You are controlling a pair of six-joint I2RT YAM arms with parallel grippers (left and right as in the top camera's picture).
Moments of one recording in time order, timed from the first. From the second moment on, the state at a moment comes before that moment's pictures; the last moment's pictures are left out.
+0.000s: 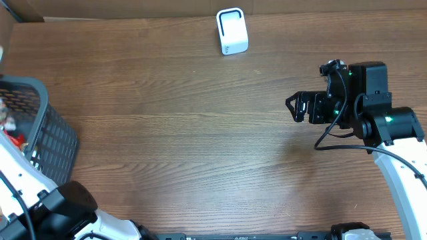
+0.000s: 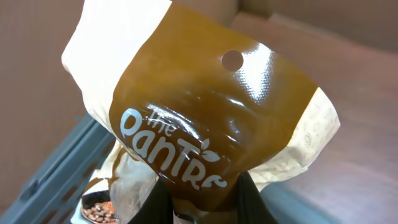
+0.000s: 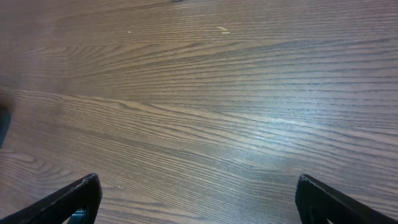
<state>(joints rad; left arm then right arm) 0.68 1.80 2.20 -1.10 -0.07 0.24 0.11 1.27 1.17 -0.84 -0.36 0.15</state>
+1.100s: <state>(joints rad) -0.32 2.07 1.85 -1.24 0.17 -0.26 0.11 1.27 1.17 -0.89 -0.36 0.15</state>
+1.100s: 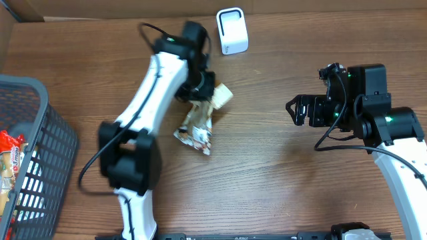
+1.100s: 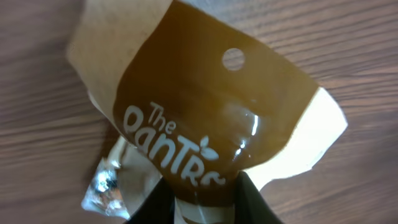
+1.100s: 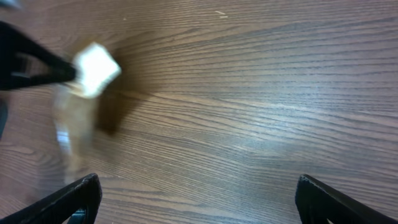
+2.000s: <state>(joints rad) -0.14 1.86 2.30 -1.55 0.16 -0.18 0.15 1.60 1.17 -0.80 -0.61 0.24</state>
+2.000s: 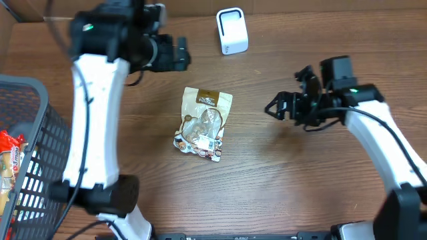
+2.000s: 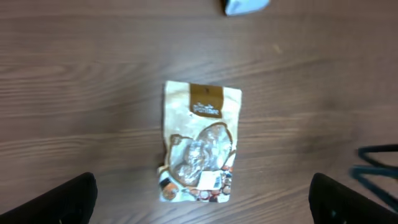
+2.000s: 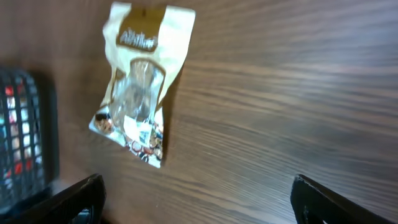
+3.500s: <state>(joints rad) -0.13 1.86 2.30 -1.57 0.10 -0.18 0.64 2.11 1.23 -0.04 -0.48 0.80</state>
